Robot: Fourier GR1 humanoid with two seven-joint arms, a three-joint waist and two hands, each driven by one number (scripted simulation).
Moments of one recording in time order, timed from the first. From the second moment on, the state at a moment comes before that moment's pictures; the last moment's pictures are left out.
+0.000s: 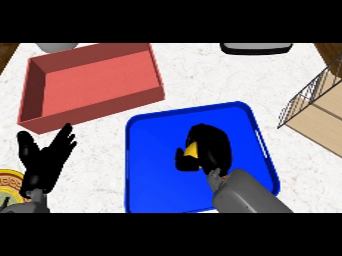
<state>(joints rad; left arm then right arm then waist) -0.02 0.19 0.09 -1.35 0.13 0.00 0.29 -0.45 -0.13 0.70 -1.29 0.66 -0.27 0.89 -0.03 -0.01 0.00</state>
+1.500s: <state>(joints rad) -0.01 0.18 0.09 -1.38 0.13 0.00 0.31 -0.49 -0.67 -0.14 -2.20 0.61 0.12 1.17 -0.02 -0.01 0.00</state>
